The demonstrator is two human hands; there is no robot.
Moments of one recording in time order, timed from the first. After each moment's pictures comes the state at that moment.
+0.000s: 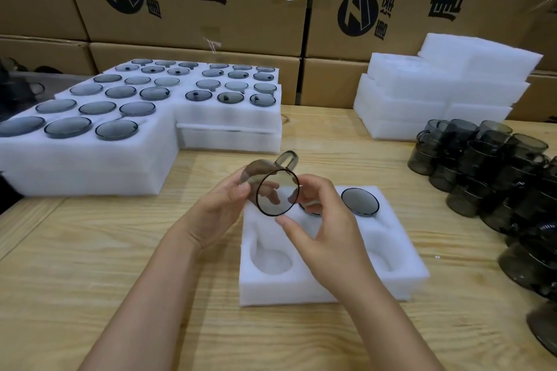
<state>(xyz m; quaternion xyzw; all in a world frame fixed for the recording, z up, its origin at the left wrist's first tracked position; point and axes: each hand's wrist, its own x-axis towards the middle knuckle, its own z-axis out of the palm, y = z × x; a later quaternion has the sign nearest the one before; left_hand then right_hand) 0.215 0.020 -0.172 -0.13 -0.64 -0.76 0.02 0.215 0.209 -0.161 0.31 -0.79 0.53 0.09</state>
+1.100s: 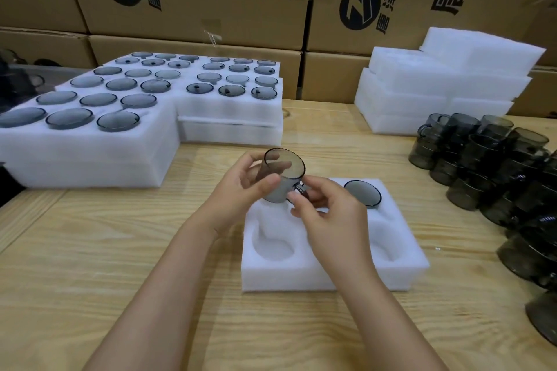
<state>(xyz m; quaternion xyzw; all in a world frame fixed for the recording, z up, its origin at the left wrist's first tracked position) 0.208 0.034 -0.178 -0.09 -0.70 -0.70 0.10 0.212 0.200 -0.163 0.18 -0.78 0.59 0.08</state>
